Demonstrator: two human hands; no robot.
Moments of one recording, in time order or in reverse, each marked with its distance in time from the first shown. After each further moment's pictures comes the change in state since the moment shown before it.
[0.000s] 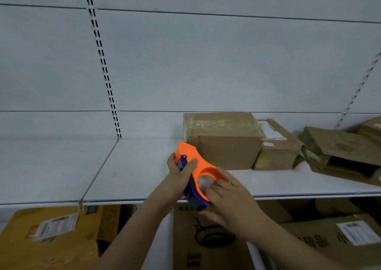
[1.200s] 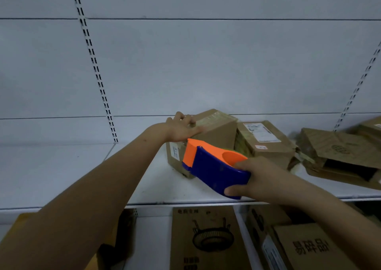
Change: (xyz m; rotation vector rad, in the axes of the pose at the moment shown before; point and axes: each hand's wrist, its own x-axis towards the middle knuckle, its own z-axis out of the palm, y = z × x) left_hand 0.068 0.133 0.022 1.370 -0.097 0.229; right_hand -0.003 0.073 -0.103 0.632 -0.395 0.455
